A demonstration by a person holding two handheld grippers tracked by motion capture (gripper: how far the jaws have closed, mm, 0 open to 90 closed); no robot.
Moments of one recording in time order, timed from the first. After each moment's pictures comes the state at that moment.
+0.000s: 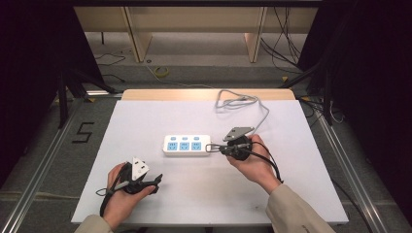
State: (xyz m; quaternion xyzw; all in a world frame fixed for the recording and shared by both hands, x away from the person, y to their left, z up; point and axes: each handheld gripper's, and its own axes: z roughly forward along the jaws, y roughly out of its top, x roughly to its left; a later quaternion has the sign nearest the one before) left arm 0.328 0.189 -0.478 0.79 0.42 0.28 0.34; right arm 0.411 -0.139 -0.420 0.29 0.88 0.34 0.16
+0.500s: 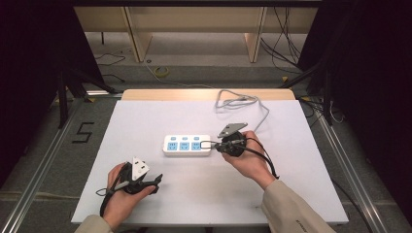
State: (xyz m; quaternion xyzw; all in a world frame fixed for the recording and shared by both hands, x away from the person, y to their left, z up) left arm 0.328 0.189 -0.477 0.80 0.42 0.28 0.34; right arm 0.420 -0.125 -0.416 0.28 0.88 0.33 0.16
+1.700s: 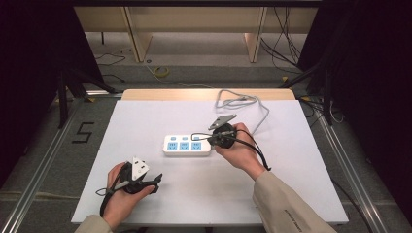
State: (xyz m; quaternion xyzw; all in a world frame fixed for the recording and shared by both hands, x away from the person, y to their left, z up) left arm 0.328 0.189 -0.477 0.79 0.42 0.28 0.34; right arm 0.442 -0.101 -0.411 0.28 0.89 0.33 0.16
